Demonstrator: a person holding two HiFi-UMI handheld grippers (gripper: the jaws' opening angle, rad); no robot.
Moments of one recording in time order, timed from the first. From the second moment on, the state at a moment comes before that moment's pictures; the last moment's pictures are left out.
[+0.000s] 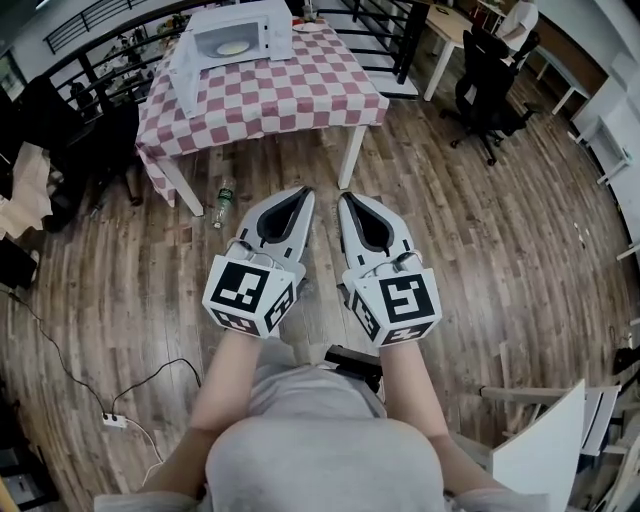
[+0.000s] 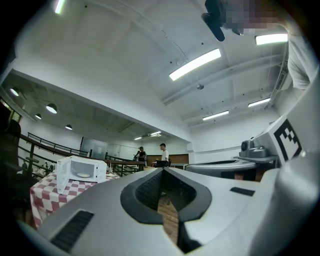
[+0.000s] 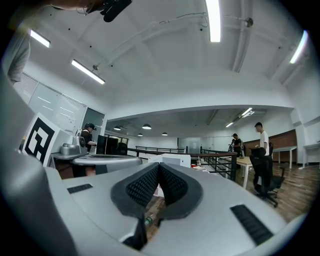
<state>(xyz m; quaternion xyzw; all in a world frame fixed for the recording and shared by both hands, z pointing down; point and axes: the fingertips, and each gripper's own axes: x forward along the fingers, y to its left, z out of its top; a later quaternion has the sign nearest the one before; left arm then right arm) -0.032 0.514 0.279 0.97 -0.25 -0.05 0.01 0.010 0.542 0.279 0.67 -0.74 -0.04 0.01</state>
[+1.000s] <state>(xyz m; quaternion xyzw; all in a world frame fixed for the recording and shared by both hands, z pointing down) -0.106 0.340 0.279 0.96 -0.29 -0.05 0.01 -0.070 0.371 0.291 0.63 -0.77 -0.02 0.01</state>
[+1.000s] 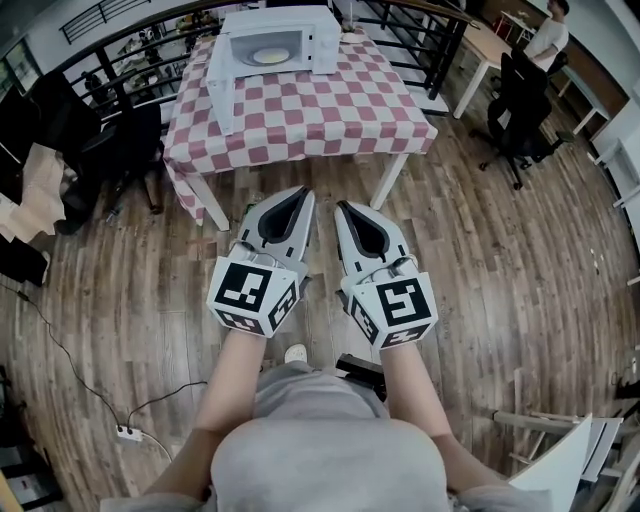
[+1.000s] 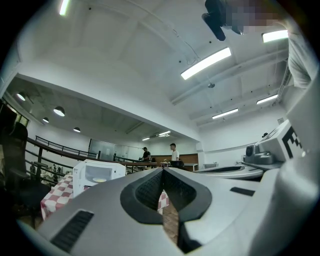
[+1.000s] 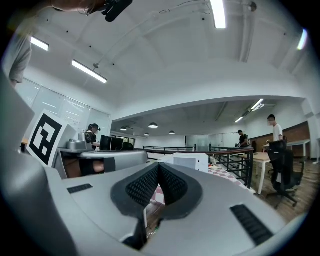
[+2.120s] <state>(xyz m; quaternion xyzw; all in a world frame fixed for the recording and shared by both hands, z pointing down) -0.144 0.208 0.295 0.95 -0.30 -0.06 0.06 -0.116 0.238 0.301 0.61 -0.79 -0.01 0.01</state>
